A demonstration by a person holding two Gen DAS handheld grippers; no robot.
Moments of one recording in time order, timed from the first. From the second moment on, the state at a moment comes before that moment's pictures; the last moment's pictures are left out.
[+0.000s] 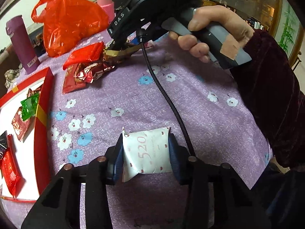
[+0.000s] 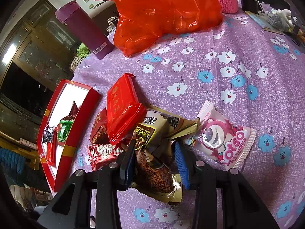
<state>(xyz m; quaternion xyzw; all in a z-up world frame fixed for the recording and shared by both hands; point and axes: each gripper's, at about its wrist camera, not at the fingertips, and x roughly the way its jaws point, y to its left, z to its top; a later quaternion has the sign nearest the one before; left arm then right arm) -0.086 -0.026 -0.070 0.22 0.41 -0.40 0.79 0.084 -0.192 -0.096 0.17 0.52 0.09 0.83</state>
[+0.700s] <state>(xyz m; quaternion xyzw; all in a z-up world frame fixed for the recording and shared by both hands) -0.019 0.068 -0.018 0.13 0.36 -0.22 0.90 0.067 -0.148 -0.070 0.23 0.49 0.26 0.80</state>
